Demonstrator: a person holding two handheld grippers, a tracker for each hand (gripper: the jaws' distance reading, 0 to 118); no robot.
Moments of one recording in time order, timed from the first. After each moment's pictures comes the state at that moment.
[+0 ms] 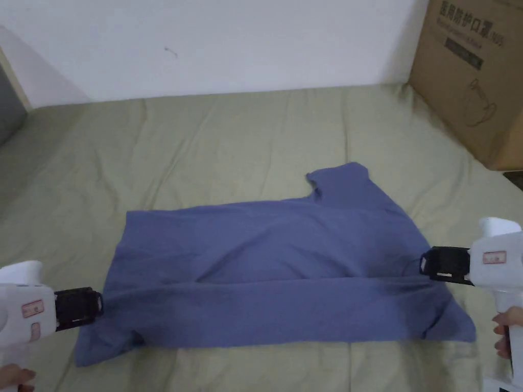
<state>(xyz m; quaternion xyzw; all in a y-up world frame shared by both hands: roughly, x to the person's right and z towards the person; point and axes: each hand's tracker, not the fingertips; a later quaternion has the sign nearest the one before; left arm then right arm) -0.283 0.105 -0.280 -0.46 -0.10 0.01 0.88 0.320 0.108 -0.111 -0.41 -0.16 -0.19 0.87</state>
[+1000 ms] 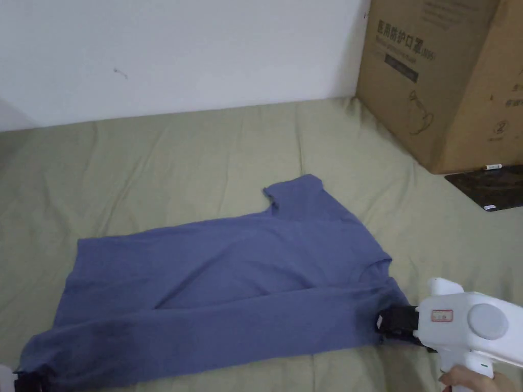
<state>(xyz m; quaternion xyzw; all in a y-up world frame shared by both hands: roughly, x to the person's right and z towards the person) -0.278 0.062 -0.255 -0.50 -0.10 0.03 0.86 0.311 0.036 -0.071 -0.44 -0.17 -0.33 0.82</state>
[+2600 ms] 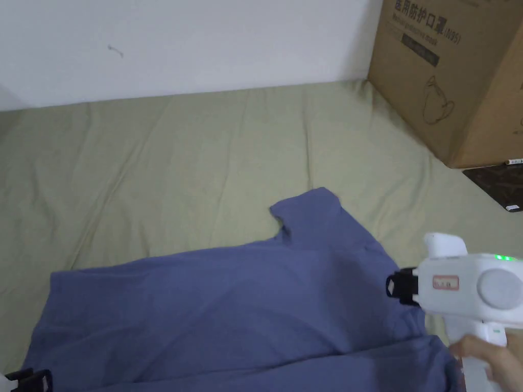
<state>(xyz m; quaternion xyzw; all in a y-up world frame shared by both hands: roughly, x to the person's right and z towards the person) -0.229 0.109 -0.256 -0.47 -0.14 0.01 0.87 0.325 0.105 -0.155 -0.42 -0.12 -0.22 0.87</state>
